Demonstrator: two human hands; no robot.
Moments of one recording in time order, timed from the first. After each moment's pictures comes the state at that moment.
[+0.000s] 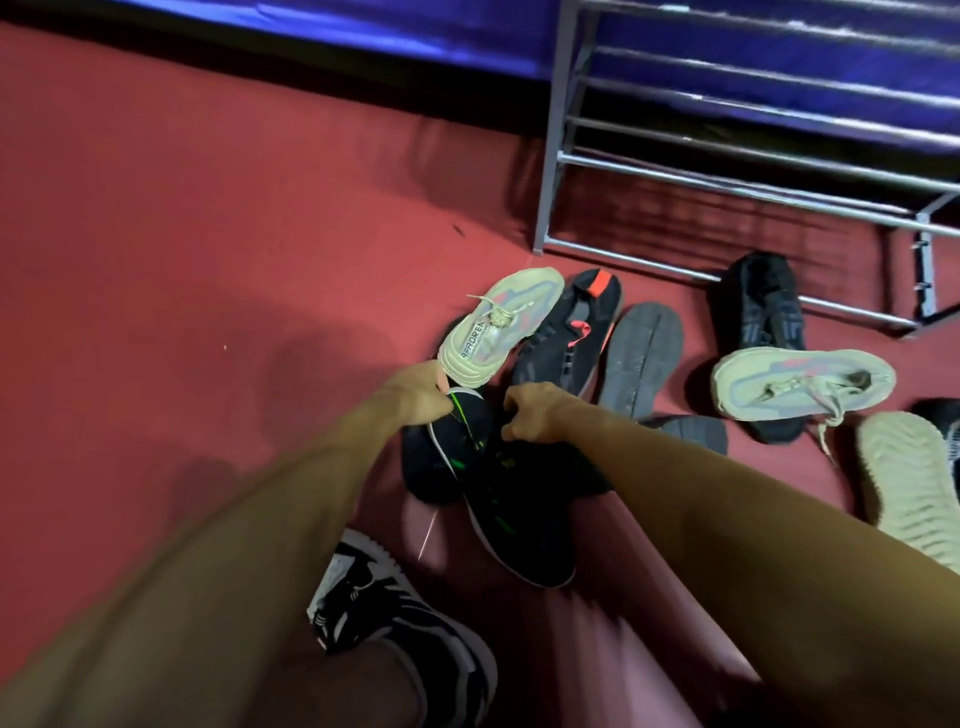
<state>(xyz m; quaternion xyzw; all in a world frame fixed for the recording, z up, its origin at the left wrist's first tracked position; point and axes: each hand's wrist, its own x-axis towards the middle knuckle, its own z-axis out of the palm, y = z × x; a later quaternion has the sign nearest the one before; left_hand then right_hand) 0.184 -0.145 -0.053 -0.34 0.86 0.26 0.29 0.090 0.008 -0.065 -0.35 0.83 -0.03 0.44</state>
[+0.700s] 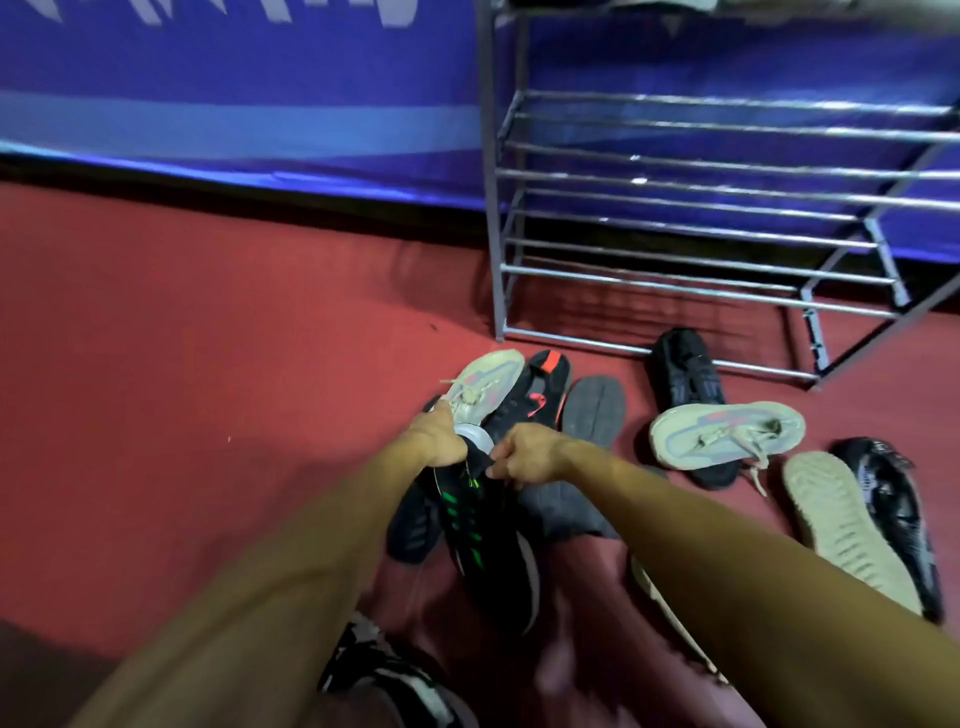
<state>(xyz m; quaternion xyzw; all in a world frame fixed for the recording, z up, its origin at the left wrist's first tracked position) 0.155 -0.086 0.021 -0.34 0.86 0.25 0.27 0.080 0.051 0.001 -0.36 0.80 -0.16 0.45</state>
